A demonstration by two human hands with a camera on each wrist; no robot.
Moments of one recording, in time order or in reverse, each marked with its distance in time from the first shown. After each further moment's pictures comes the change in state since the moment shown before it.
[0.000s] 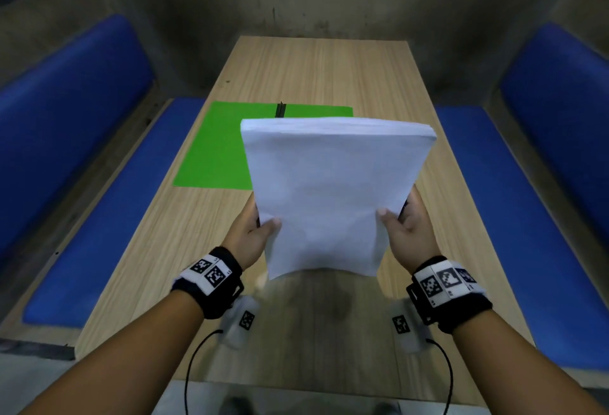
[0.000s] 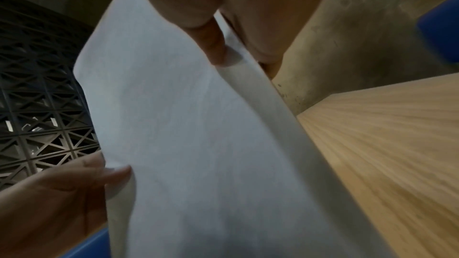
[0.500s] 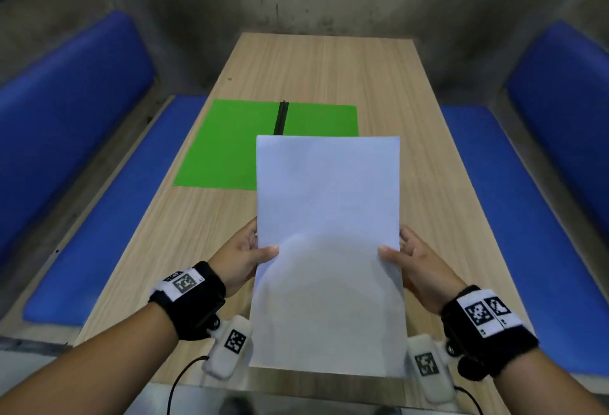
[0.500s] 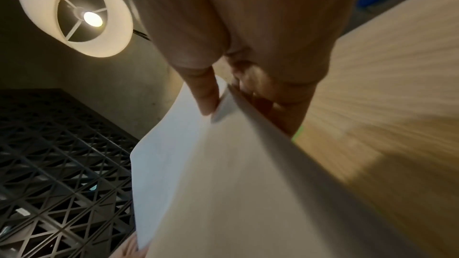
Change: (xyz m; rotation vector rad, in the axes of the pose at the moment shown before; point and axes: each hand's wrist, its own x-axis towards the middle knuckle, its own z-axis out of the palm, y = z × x) left_hand -0.017 -0.021 -0.015 -0.387 -0.246 -0.256; right_hand -0.026 0.018 -0.019 0.228 -0.262 0.492
